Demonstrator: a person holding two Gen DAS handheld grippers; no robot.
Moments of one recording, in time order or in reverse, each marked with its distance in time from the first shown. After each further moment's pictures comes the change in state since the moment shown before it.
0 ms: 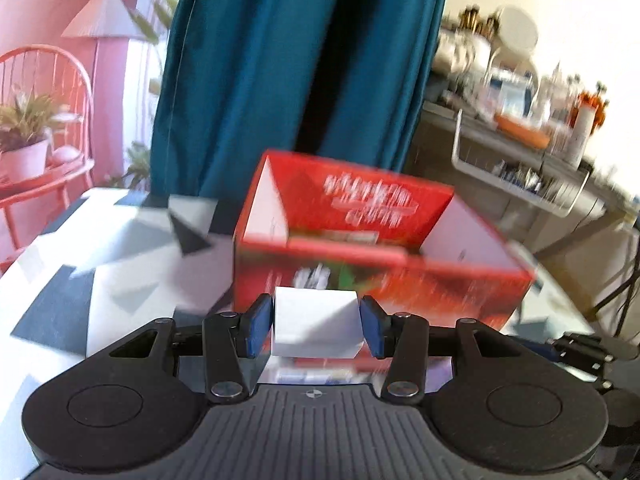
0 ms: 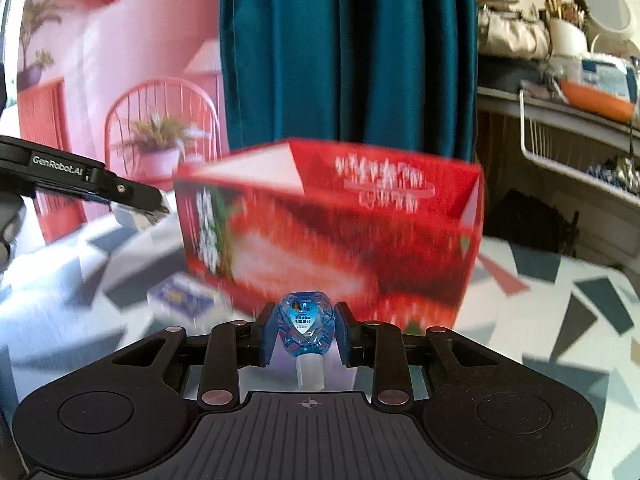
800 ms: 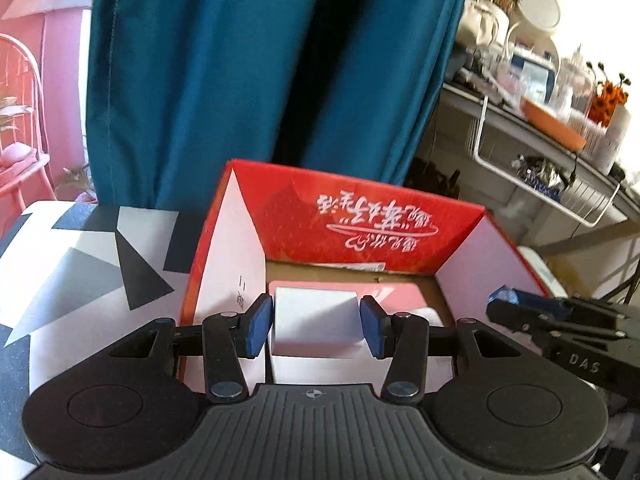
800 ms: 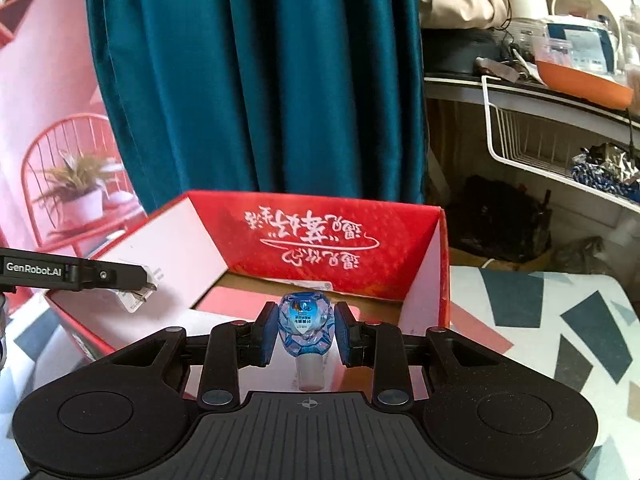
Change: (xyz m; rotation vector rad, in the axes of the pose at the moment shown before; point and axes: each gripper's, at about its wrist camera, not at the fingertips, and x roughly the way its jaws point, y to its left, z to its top) left arm 0.123 0.003 0.058 0.004 0.152 -0.042; right arm 0.100 -0.066 0.092 0.157 0.074 -0.143
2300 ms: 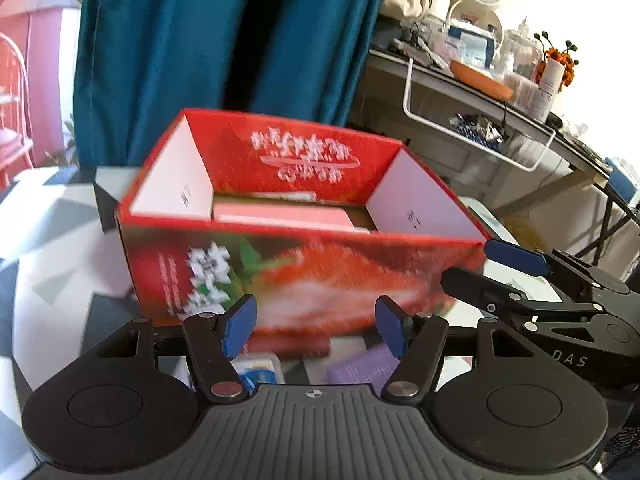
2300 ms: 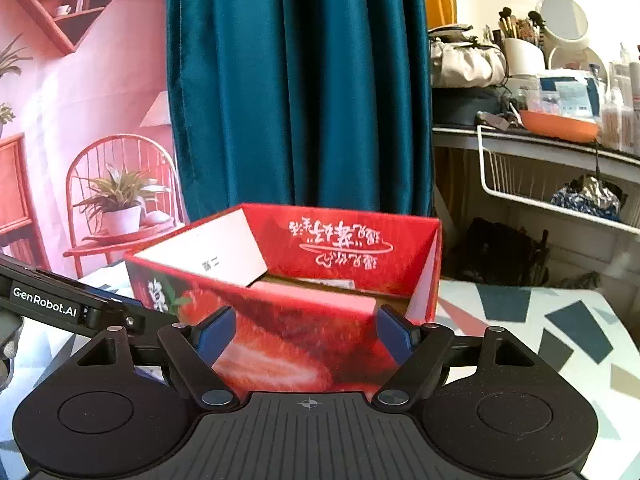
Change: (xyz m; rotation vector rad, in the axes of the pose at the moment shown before) left arm -0.065 -0.047 -0.080 0.043 0.032 -0.088; right arm -0.094 0.021 -0.073 -0.064 -0.177 0.053
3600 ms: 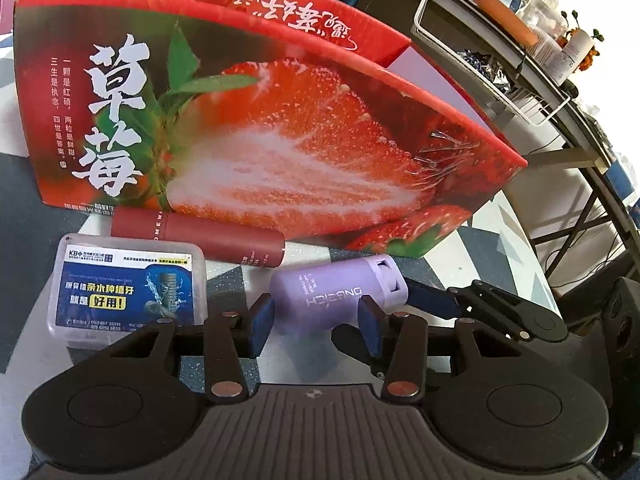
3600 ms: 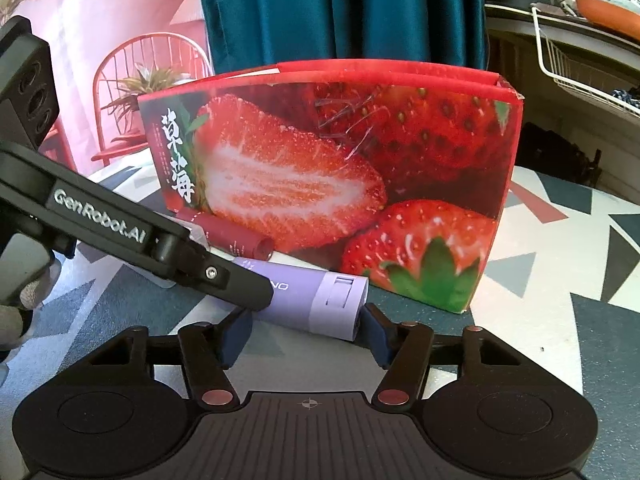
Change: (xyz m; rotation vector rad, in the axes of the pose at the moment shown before) left arm 0.089 -0.002 -0.046 -0.168 0.223 -0.135; right arm 0.046 0.004 -0.077 -0.036 0.290 0.126
